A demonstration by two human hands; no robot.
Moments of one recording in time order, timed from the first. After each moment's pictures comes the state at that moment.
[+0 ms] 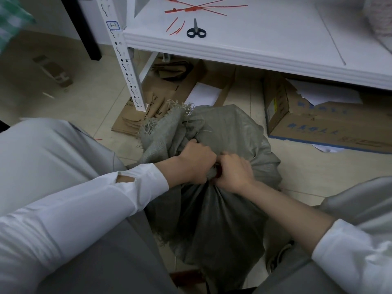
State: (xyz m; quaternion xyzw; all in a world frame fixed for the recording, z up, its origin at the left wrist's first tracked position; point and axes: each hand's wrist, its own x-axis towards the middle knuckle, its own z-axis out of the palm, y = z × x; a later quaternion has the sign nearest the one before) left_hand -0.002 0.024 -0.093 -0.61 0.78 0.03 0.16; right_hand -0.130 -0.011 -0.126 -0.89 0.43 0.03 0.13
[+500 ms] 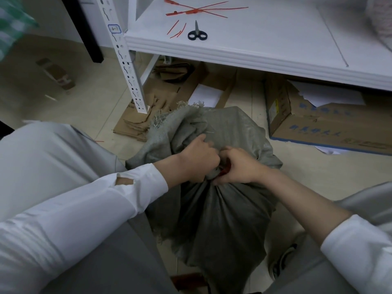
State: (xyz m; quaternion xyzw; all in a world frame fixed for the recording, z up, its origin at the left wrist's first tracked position) left_hand 0.004 0.015 -0.090 -0.51 0.83 -0.06 0.21; right_hand -0.139 -0.054 -0.120 -0.91 0.32 0.04 0.27
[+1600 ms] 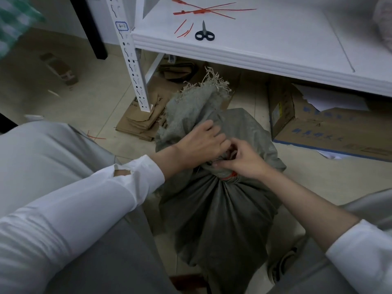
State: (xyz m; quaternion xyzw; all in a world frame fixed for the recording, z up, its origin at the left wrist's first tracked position) left_hand 0.034 0.006 -0.088 -0.44 0.86 -0.26 0.05; right_hand -0.129 -0.049 -0.109 -0.76 0.39 -0.13 0.51
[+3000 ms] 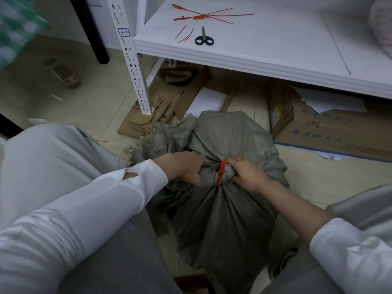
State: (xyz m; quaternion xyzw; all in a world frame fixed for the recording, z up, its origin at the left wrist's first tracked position) left_hand 0.046 0.018 -0.117 -0.64 0.70 0.28 0.16; right_hand -0.154 -0.059 -0.164 -0.90 0.38 0.10 0.19
